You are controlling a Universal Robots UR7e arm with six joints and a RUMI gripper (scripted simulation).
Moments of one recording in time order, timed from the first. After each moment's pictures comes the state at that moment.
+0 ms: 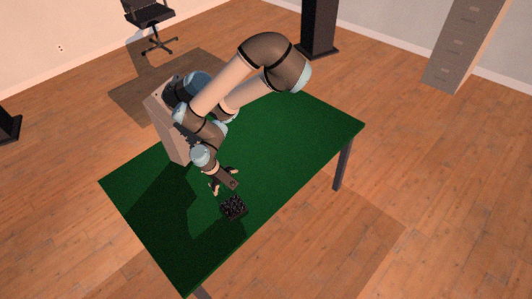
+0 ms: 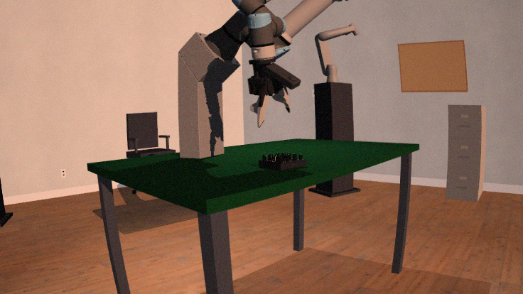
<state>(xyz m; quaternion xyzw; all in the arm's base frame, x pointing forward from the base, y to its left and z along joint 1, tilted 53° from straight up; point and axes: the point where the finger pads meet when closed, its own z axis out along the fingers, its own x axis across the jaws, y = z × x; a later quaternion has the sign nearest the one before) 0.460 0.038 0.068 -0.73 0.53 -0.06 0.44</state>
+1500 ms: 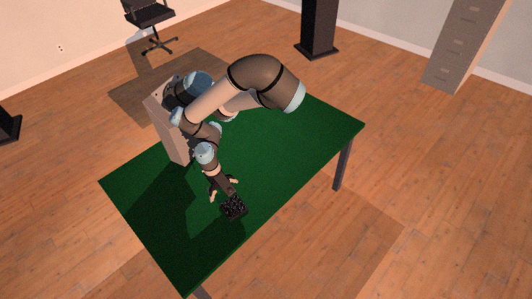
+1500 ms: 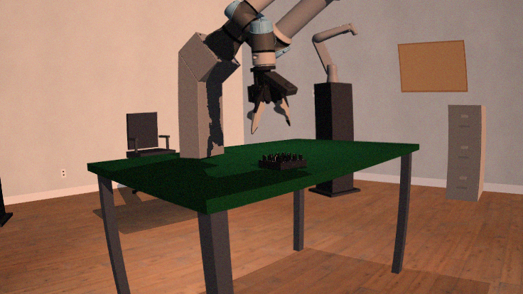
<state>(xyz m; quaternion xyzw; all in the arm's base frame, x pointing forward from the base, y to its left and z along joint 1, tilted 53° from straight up) 0.498 0.020 0.051 -0.66 0.61 -0.10 0.43</state>
